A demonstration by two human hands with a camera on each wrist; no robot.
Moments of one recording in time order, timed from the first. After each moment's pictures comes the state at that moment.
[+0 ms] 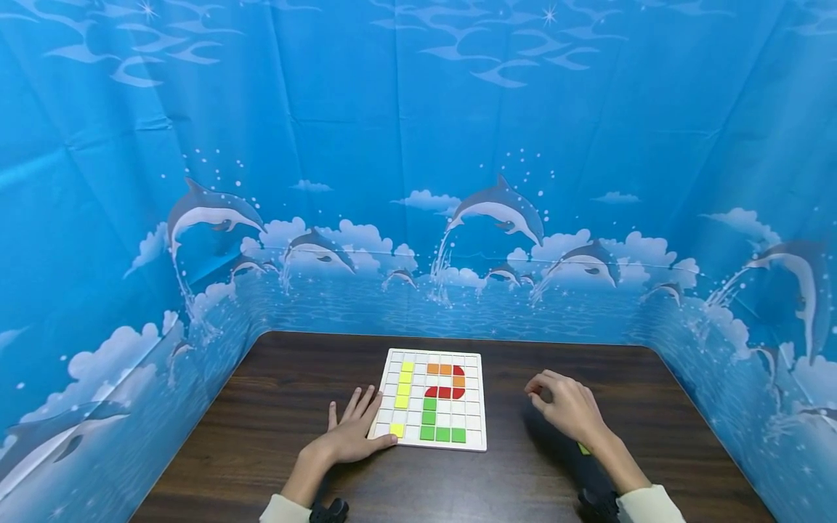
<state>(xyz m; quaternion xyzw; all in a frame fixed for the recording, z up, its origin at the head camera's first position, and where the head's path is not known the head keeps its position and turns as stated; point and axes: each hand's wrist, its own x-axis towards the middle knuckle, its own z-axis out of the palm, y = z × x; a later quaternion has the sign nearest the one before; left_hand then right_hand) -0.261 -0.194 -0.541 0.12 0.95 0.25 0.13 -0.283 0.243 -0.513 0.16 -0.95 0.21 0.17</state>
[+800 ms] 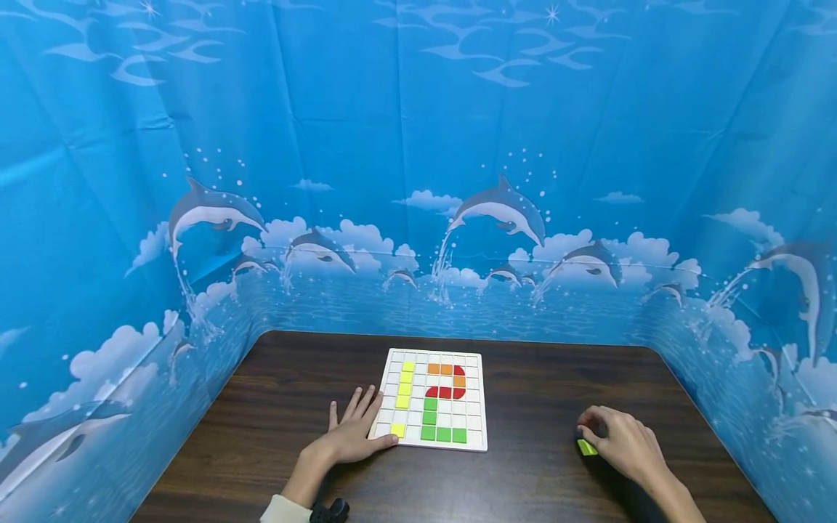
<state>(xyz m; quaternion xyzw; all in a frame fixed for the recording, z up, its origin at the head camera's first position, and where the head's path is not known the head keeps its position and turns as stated) -0.261 -0.193 -0.539 0.12 0.96 0.23 0.13 -0.235 0.314 -0.524 0.06 -0.98 0.21 0.06</state>
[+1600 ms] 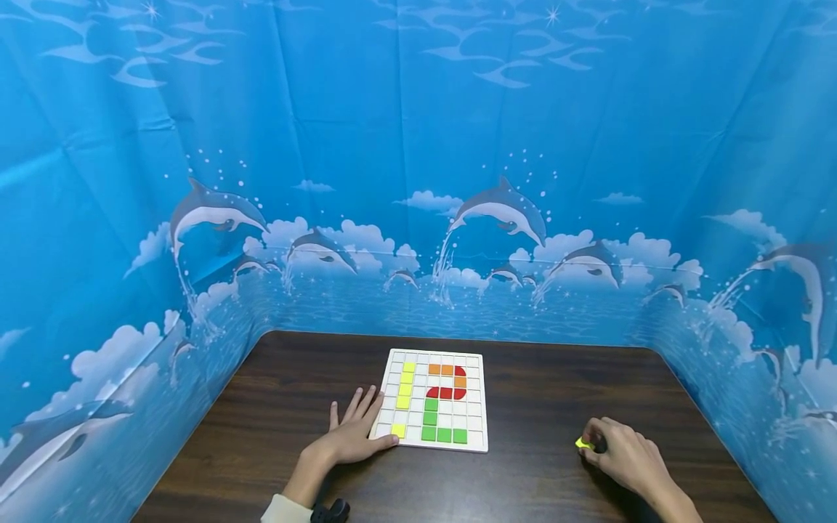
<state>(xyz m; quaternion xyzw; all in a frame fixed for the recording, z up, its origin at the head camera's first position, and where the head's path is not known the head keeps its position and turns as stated) -0.262 -0.195 -0.547 0.13 0.95 0.26 0.12 -0.230 0.315 -0.533 0.05 -0.98 0.19 -0.01</state>
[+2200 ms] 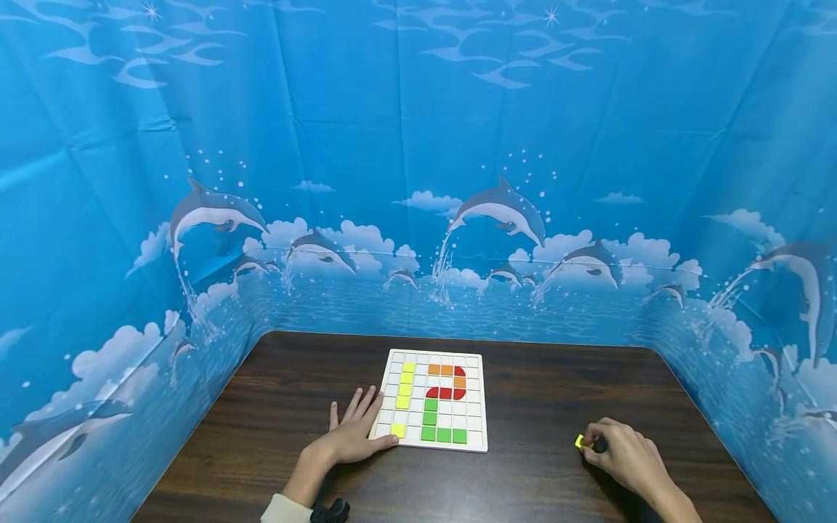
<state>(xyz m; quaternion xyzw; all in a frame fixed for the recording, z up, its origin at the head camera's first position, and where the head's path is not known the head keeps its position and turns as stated) -0.266 -0.197 -0.550 0.14 0.95 0.26 0.12 -0.227 0.316 -0.534 0.07 -0.98 0.19 0.02</state>
